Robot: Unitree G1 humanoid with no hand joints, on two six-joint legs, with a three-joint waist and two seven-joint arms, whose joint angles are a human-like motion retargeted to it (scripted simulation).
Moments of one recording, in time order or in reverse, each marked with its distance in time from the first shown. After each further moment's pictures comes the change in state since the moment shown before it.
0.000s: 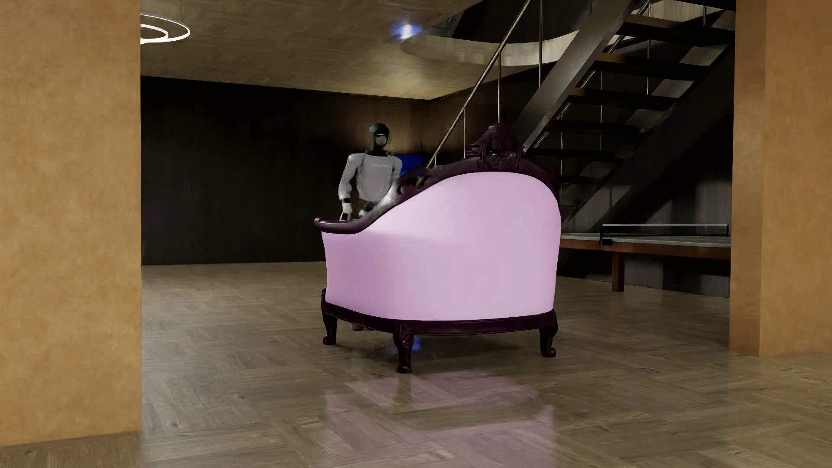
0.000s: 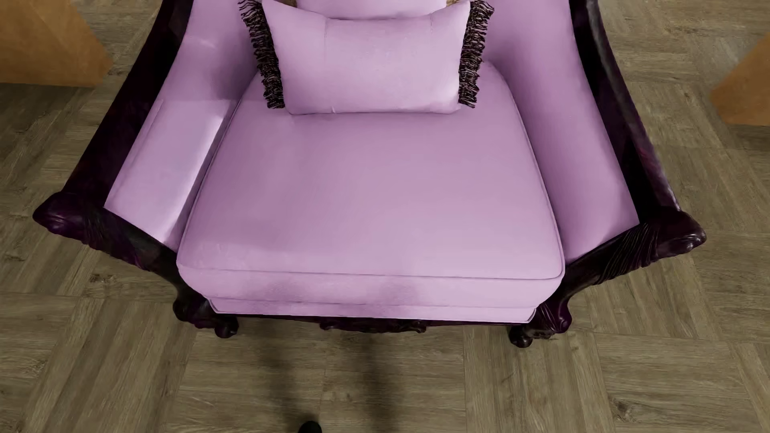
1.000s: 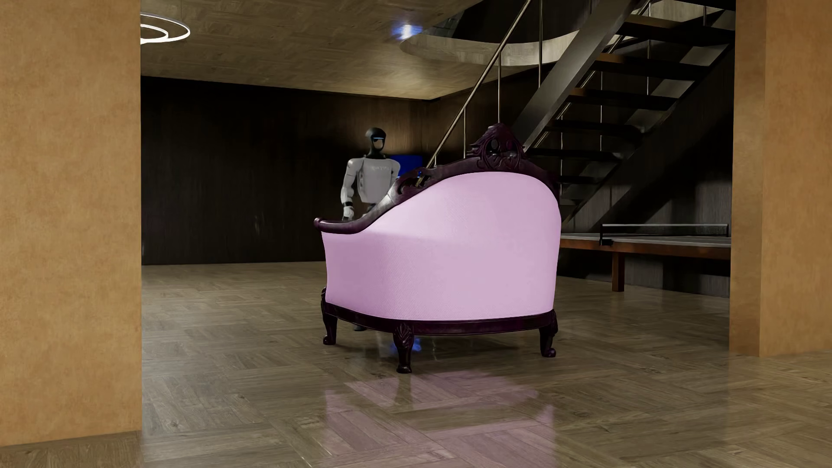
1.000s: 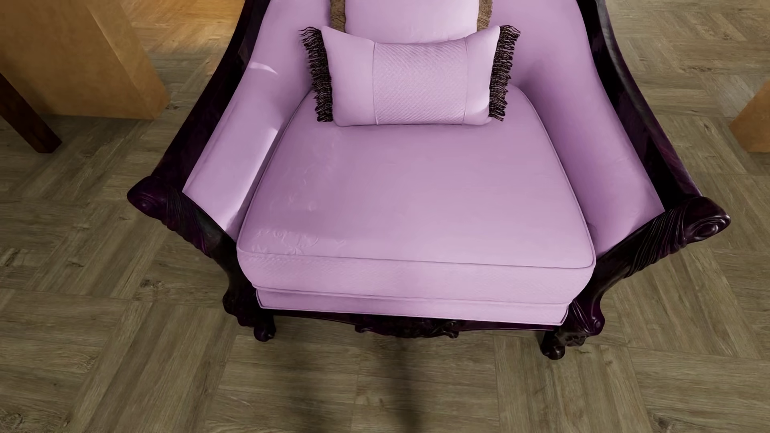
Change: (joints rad) body 0.200 -0.123 -0.011 -0.154 -0.261 -0.008 0.297 -0.216 -0.038 0.076 0.214 0.115 0.122 -0.241 0.034 -0.003 0.061 0.265 -0.035 -0.033 -0.205 0.010 0.027 0.004 0.030 -0.018 -0.007 0.041 0.029
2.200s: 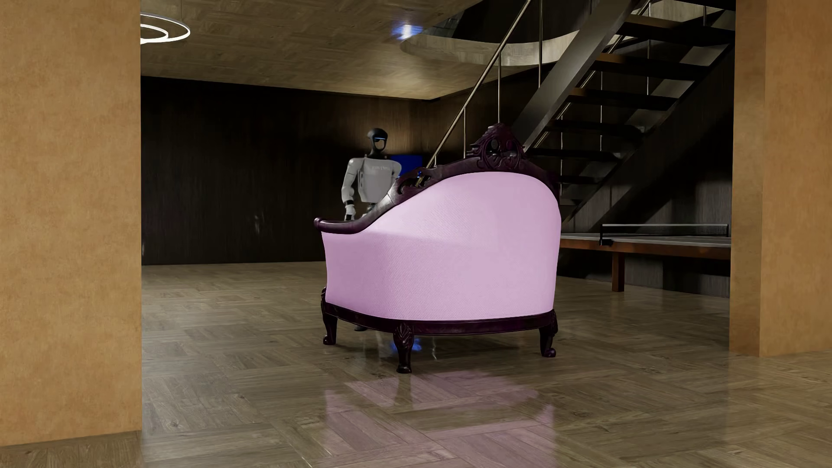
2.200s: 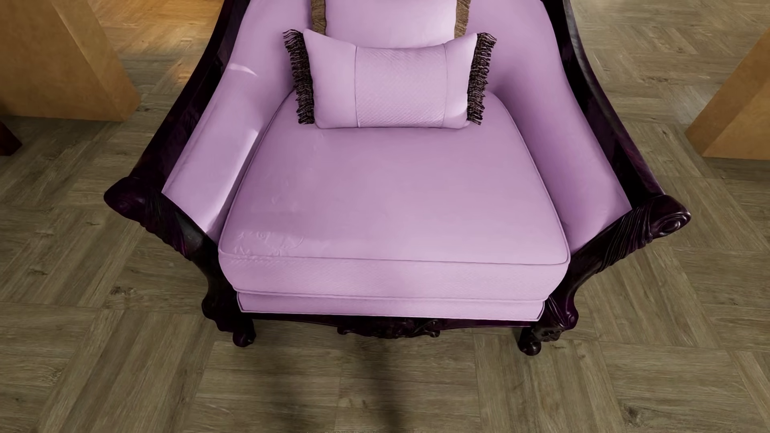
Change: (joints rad) body 0.028 0.000 0.031 0.047 0.067 -0.027 0.070 0.063 0.019 0.014 -0.019 -0.054 -0.123 -0.018 0.062 -0.063 -0.037 0.021 -0.006 0.100 0.181 -0.008 -0.025 -0.029 0.000 -0.004 0.014 0.045 -0.031
